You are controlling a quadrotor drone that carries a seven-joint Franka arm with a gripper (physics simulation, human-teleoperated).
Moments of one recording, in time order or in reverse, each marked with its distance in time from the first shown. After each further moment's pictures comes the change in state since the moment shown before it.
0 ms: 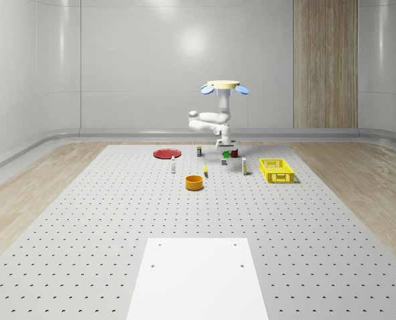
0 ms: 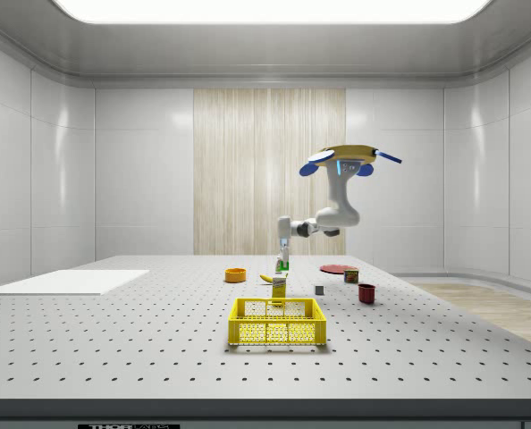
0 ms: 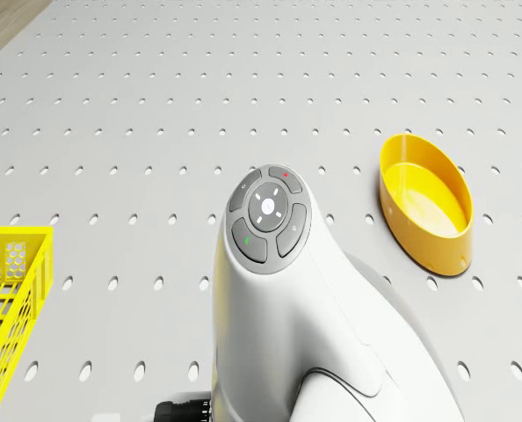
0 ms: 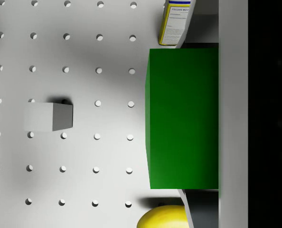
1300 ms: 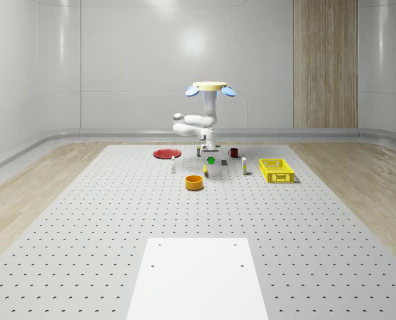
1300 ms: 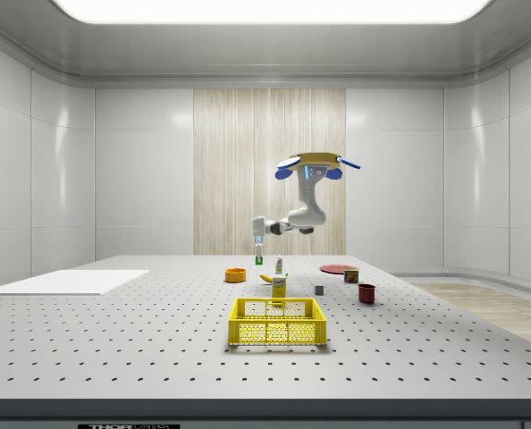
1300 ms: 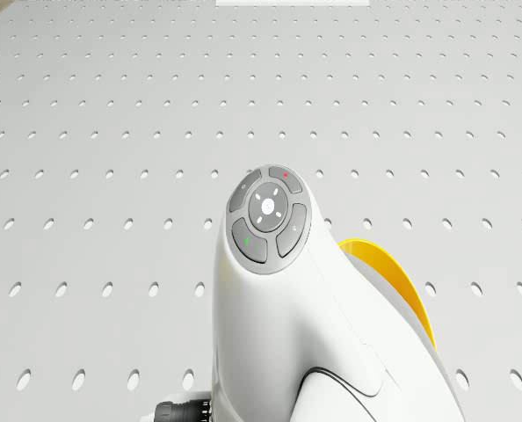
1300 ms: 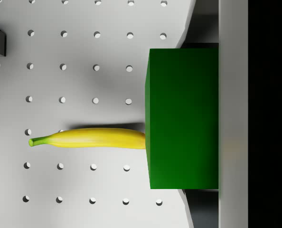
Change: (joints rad) arm -0.004 -0.013 0.002 0.001 0.006 0.012 0.003
